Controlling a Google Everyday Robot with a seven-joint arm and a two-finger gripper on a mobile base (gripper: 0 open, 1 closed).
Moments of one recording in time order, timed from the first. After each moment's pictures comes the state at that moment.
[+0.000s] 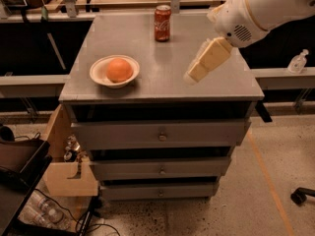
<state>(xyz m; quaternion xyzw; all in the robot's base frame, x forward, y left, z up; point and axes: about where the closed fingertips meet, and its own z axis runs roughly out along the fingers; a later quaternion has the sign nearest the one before) 0.565 -0.095 0.986 -0.55 0.74 0.08 0.37</state>
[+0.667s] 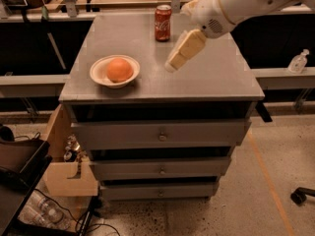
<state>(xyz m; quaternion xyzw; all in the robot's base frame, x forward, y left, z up) 0.621 -0.054 0.980 -0.59 0.69 0.12 0.40</state>
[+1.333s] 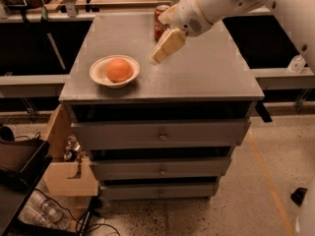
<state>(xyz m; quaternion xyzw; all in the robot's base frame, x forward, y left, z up) 0.661 -0.009 0.961 -0.61 0.66 0.17 0.40</state>
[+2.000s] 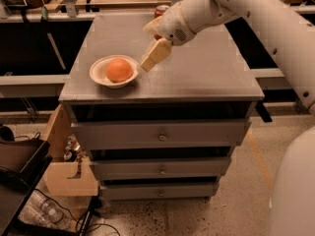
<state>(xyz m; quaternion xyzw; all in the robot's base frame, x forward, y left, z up) 0.662 0.030 0.932 -0.64 0.63 0.22 0.38</state>
